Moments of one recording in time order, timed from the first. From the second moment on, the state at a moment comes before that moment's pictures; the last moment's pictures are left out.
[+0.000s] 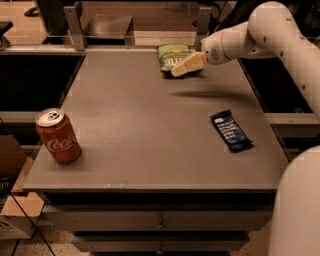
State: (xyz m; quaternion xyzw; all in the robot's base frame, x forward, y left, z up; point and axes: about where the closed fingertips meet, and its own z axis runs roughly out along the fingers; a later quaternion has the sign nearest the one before) arm 0.778 -0.105 0.903 -0.42 0.76 0.17 0.47
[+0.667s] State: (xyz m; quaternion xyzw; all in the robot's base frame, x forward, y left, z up) arm 0.826 -0.088 0.879 -0.39 0.77 0.21 0.46
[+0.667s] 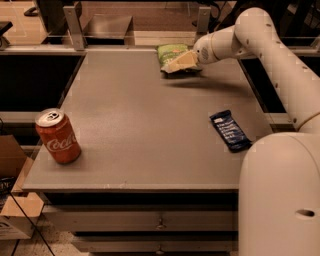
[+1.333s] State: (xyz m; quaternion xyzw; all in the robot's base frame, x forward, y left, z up) arm 0.839 -0.080 0.853 -0.37 0.78 0.24 0.44
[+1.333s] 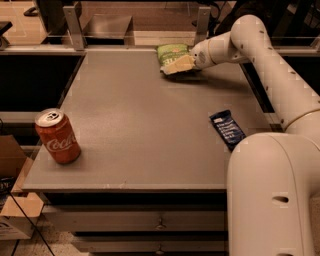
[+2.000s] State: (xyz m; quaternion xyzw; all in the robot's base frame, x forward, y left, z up) arm 0.836 -0.081 0.874 -0.39 0.77 0.23 0.45
